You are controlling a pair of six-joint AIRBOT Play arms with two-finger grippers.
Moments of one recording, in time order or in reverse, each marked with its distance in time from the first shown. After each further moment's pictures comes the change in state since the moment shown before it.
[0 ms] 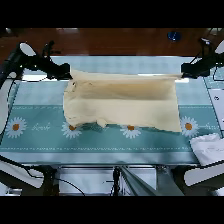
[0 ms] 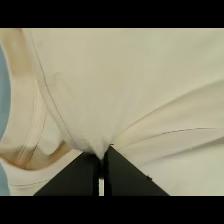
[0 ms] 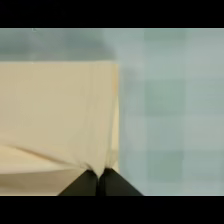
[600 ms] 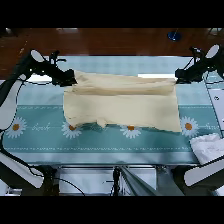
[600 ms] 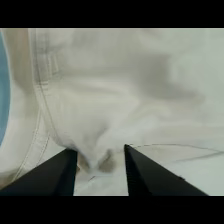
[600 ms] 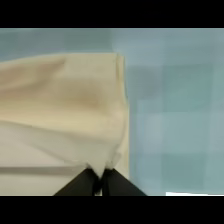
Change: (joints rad) left arm -0.015 -0.086 0.002 -0.017 0.049 -0.044; right arm 0.017 -0.064 -0.004 0.028 -0.005 0.014
